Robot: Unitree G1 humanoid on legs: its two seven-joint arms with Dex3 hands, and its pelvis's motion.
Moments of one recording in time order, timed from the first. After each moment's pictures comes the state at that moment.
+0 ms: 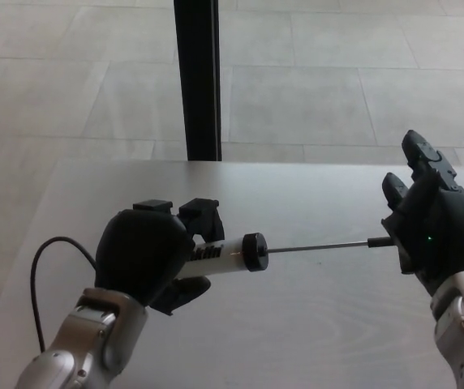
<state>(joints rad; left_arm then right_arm) -0.42 0.37 -0.40 0.30 0.84 -0.08 0.31 -0.31 -0.05 -0.06 -0.11 0.18 0.33 -0.05</state>
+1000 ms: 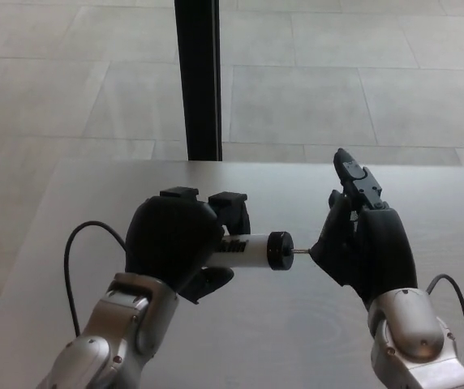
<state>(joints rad) -0.47 0.29 -0.44 0.27 0.88 0.02 0.25 -0.28 0.01 0.17 -0.09 -0.01 0.30 -0.16</state>
